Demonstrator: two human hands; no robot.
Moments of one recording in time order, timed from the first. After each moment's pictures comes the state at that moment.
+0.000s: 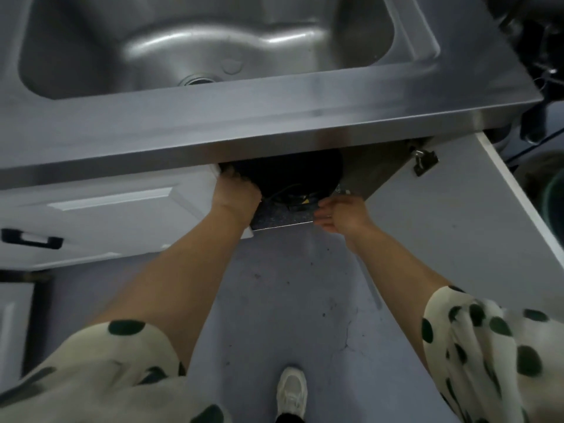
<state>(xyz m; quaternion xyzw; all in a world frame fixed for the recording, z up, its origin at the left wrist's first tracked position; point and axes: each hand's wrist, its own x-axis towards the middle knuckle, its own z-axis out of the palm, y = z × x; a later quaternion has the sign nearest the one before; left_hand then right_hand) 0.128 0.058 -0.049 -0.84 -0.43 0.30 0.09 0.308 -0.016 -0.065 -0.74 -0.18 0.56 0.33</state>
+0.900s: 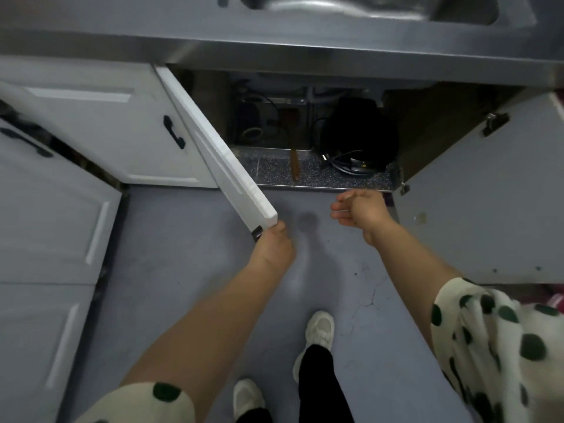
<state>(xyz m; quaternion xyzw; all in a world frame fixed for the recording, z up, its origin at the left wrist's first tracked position) -0.051 -0.210 -0.040 -0.87 -0.31 0.39 0.07 0.118 -0.171 -0.005 -0.75 -0.27 0.53 0.28</state>
